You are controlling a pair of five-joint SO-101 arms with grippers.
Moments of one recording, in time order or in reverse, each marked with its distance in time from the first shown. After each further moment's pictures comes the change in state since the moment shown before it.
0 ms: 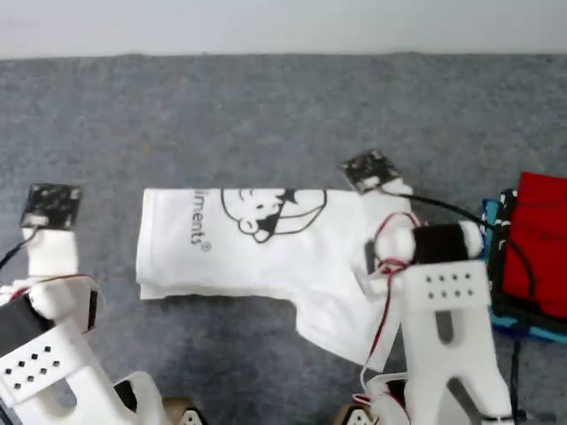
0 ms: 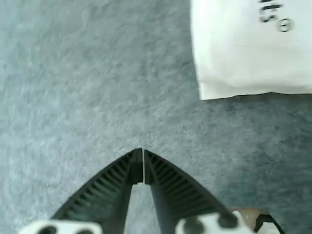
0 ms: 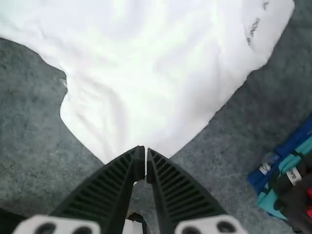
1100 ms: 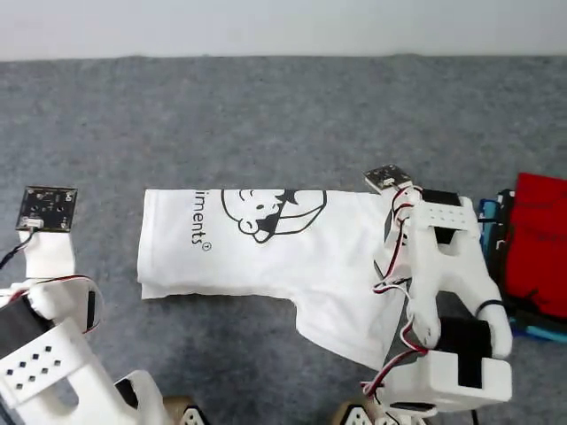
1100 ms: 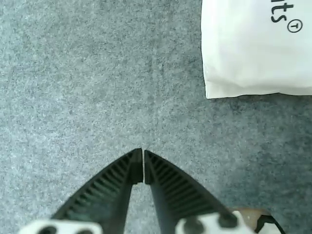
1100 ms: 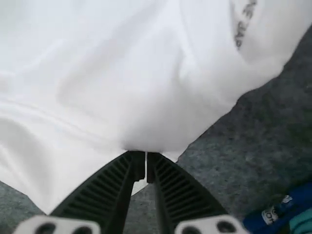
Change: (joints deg) left arm -0.8 0.0 0.0 0.0 -0.1; right arm 13.5 33.9 -0.4 -19.9 9.5
